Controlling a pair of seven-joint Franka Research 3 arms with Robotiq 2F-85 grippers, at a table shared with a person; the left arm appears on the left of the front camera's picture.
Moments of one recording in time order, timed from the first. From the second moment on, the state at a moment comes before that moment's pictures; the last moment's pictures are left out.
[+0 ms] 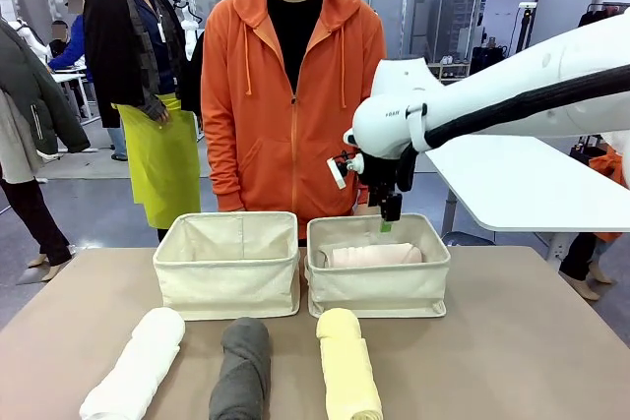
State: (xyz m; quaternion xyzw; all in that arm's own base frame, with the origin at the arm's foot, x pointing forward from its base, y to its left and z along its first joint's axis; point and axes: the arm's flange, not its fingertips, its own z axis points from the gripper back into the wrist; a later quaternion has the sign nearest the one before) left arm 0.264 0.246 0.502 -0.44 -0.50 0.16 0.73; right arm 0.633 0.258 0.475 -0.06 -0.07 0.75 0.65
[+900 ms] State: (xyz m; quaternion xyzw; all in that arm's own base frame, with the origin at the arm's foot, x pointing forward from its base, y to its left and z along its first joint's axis) left arm 0.264 0.246 0.502 -0.44 -0.50 0.15 0.73; right arm 0.496 0.048 0.534 0.23 -0.09 0.51 0.82
